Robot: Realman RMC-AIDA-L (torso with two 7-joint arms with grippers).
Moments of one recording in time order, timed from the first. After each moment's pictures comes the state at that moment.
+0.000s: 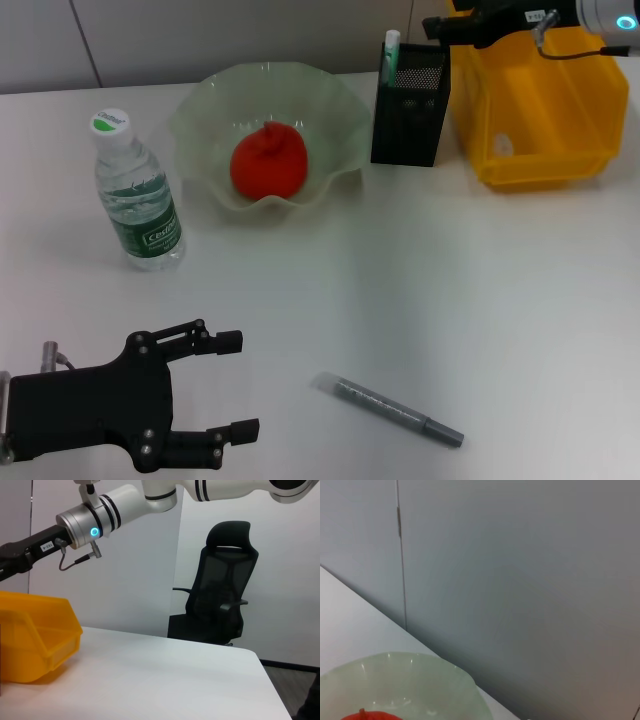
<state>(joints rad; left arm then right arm) -0.41 -2.07 0.77 0.52 1.98 1.82 -0.96 0.86 1.92 -0.81 -0.63 -2.14 -1.00 1.67</state>
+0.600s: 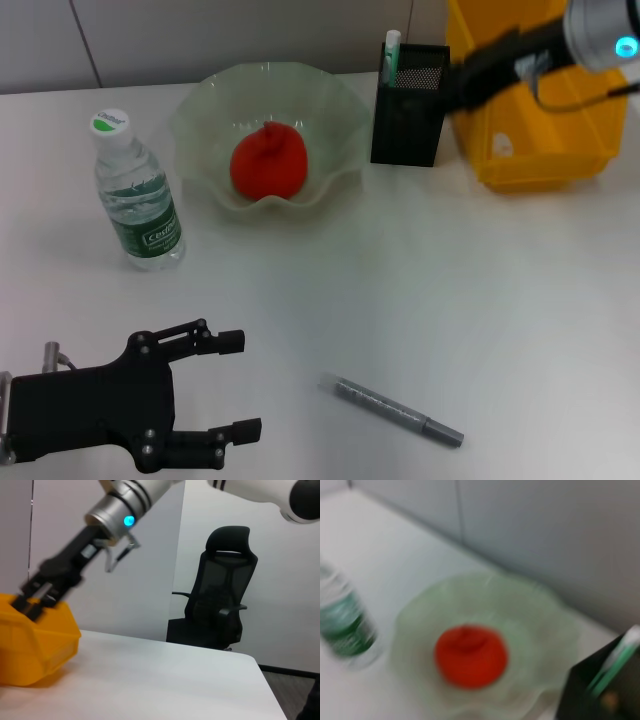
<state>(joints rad) -0.41 -2.07 0.77 0.51 1.97 1.83 -0.96 0.74 2.05 -1.04 -1.23 -2.48 -1.42 2.30</state>
